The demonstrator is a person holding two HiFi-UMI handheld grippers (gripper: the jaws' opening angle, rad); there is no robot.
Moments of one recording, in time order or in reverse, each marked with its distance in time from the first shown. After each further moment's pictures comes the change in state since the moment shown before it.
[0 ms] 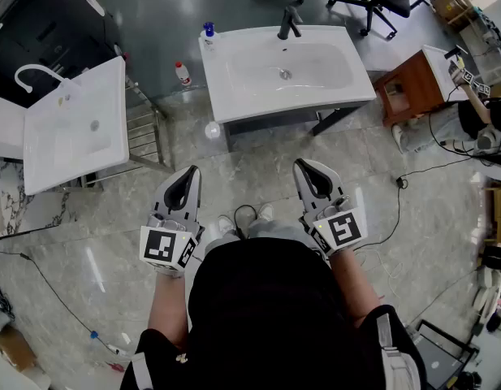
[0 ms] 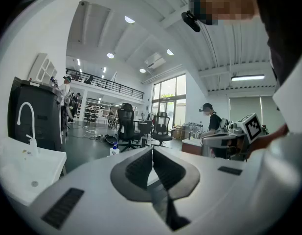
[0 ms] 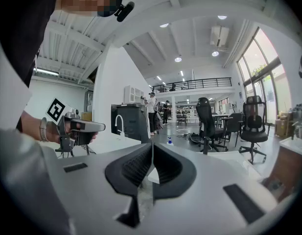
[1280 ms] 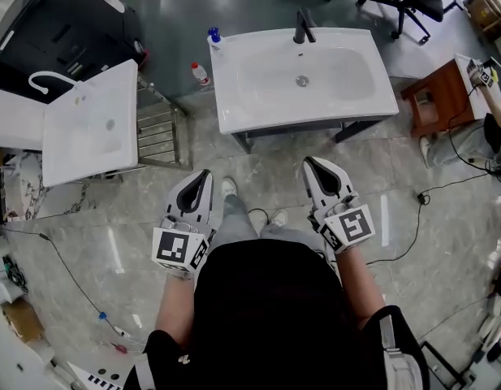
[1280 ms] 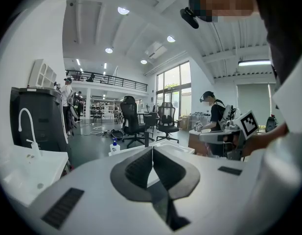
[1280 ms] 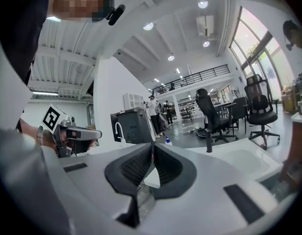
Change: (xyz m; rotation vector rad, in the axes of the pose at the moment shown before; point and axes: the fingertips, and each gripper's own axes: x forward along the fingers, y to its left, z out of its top) left arm 0.078 -0.023 -0.013 0.047 0.097 0.092; right arm 0.039 -0.093 -0.027 0.167 -0.029 0.093
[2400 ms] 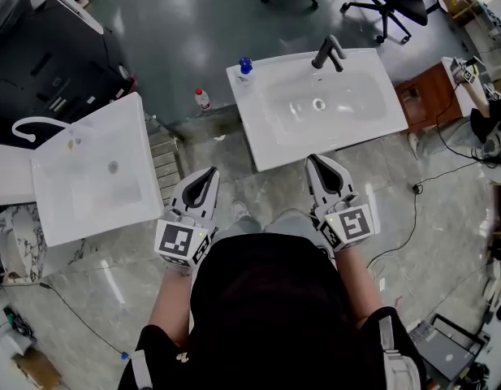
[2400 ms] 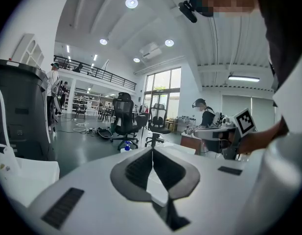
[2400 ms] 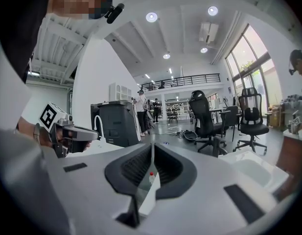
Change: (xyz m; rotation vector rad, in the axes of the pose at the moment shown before) left arm 0.064 0.198 0.005 -0.044 -0.003 -0.243; right arm 0.183 0.050 0.017 -0.086 0.037 -0.222
